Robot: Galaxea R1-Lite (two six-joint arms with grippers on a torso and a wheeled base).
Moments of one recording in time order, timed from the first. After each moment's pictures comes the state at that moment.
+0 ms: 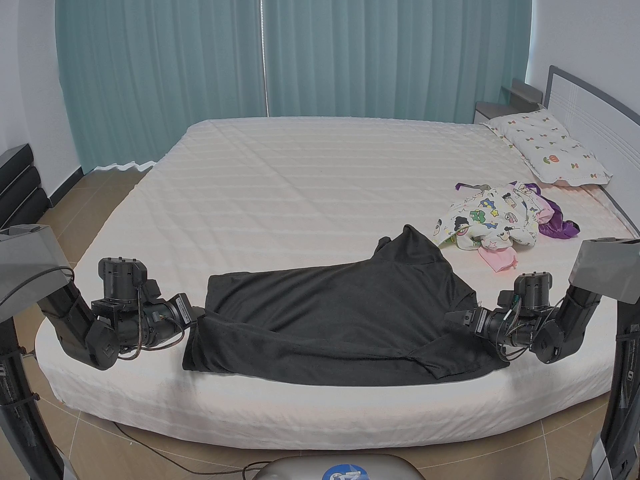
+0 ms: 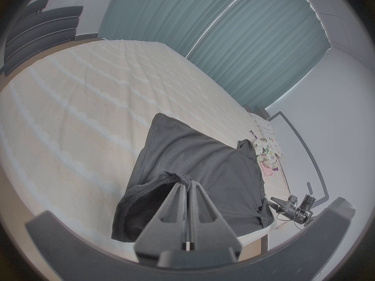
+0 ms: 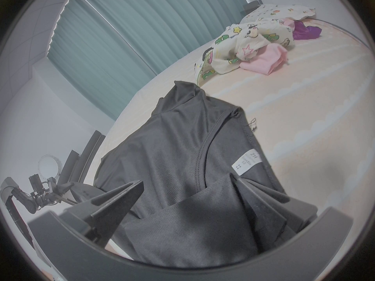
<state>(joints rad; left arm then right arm) -0.08 2.09 -0.63 -0.89 -0.30 -0.58 0.07 2.36 -0.72 -1.03 0.32 0.44</state>
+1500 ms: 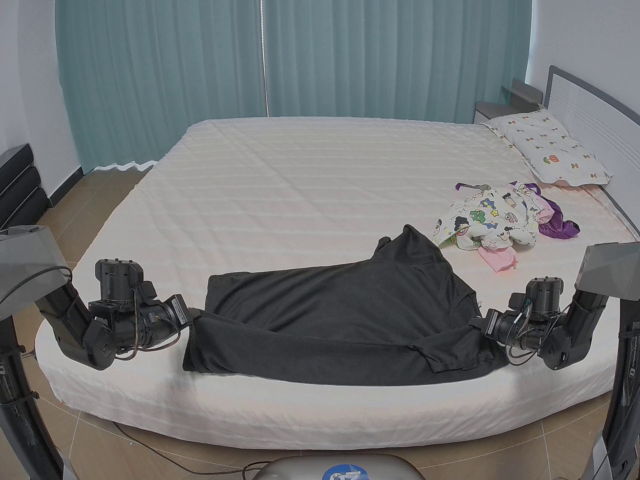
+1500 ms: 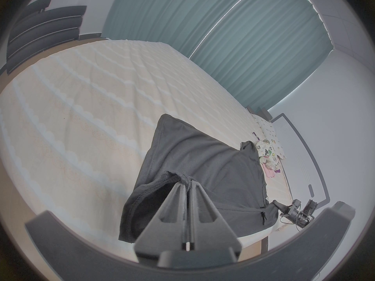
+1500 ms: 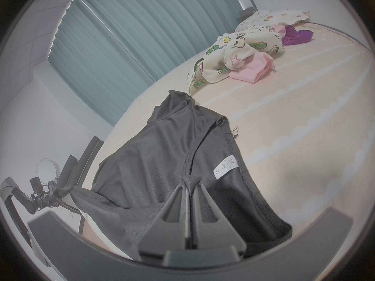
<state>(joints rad) -0.06 2.09 -0.62 -0.89 -0.30 -0.58 0.01 2.34 -0.62 -1.16 0.33 0.44</state>
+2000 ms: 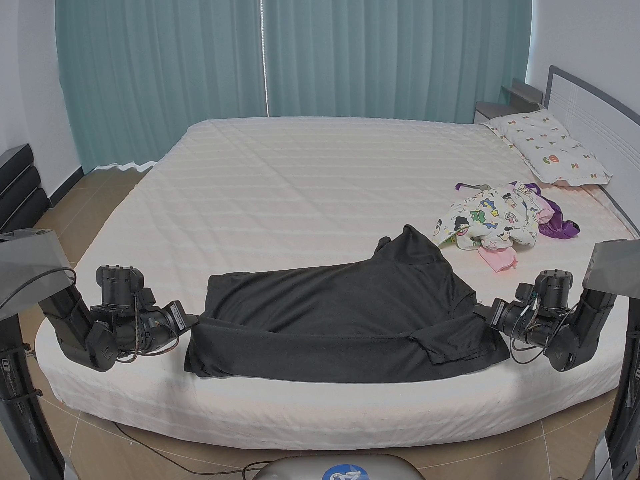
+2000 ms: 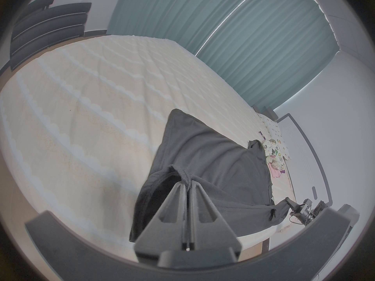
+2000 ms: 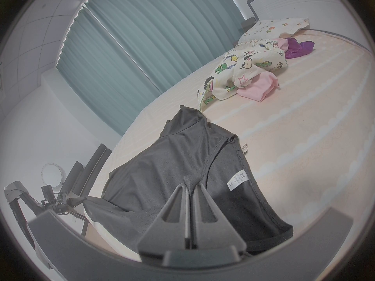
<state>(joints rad) -0.03 2.13 -0.62 -0.89 -0.30 -0.58 0.02 2.28 -0.57 -1.25 0.33 0.48</state>
